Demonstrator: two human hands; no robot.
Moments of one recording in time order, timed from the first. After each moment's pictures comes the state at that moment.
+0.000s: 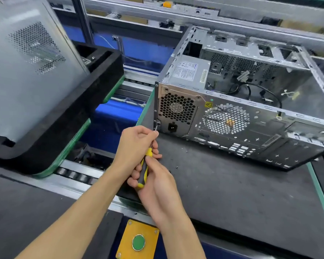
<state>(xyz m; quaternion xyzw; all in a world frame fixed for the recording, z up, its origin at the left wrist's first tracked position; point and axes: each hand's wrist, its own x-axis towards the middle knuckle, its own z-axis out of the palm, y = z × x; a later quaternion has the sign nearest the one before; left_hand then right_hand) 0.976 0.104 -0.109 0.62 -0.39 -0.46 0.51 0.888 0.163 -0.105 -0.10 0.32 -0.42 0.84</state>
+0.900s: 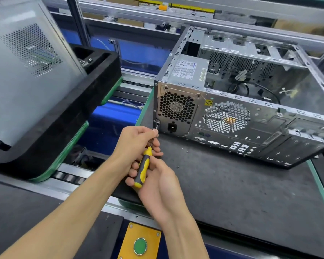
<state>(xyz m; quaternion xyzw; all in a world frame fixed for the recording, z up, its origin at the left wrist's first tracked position) 0.985 0.098 -0.107 0.62 -0.39 -0.51 0.46 0.885 0.162 -0.107 -0.09 0.30 -0.41 0.86</state>
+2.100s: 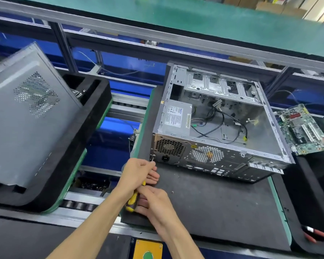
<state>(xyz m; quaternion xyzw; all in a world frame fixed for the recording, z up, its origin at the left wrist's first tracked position) 0.995 0.085 -0.076 0.66 -0.39 -0.56 0.32 0.897 0.154 -0.071 -0.21 0.50 -0.33 0.77</state>
